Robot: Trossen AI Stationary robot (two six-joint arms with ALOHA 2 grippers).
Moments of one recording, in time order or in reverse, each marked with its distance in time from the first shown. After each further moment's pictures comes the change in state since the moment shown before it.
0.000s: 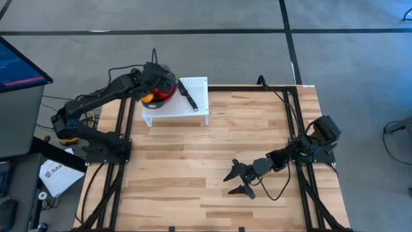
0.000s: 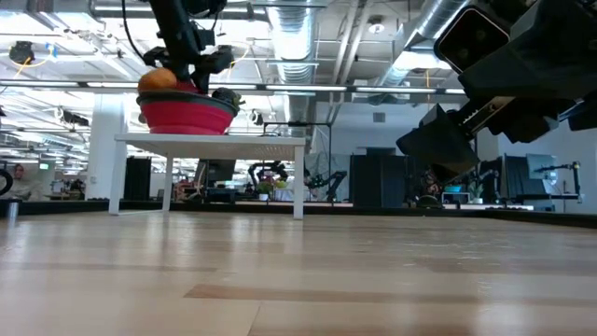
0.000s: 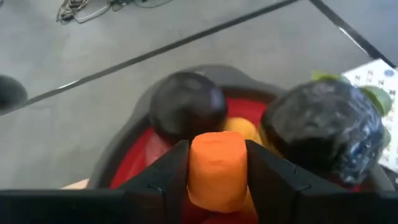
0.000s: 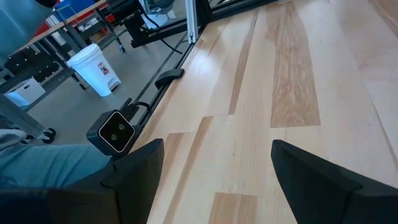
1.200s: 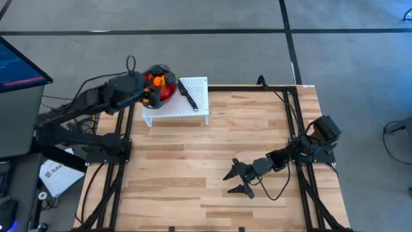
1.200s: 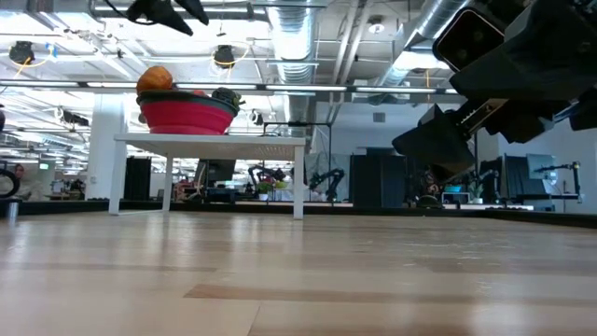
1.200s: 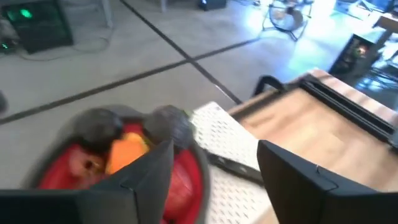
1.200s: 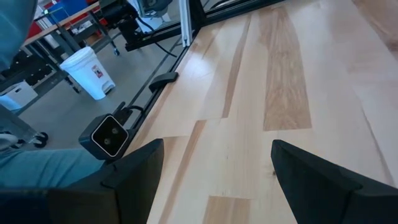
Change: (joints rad) left arm -0.268 -0.335 -0.022 0.045 0.127 -0.012; right arm 0.000 0.000 0.000 0.002 0.030 -0.003
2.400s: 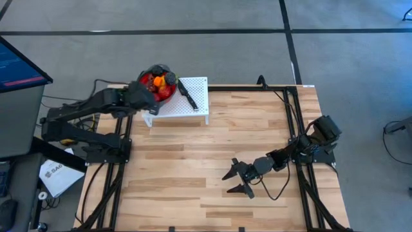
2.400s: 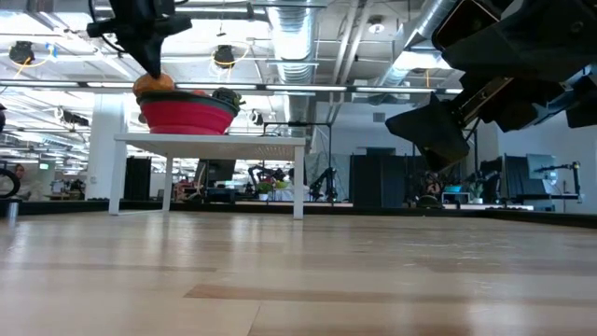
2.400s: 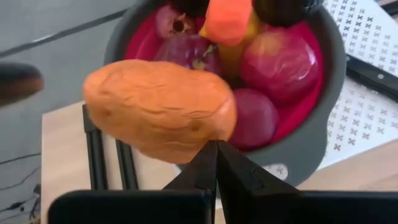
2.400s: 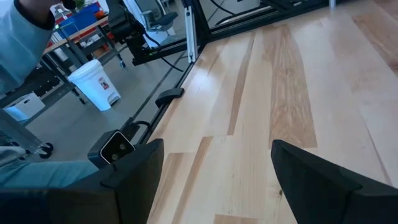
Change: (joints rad) left arm -0.041 0.130 0.000 -0.547 -0.139 -0.448; right arm -0.002 0.000 0.001 0.058 0.001 0.000
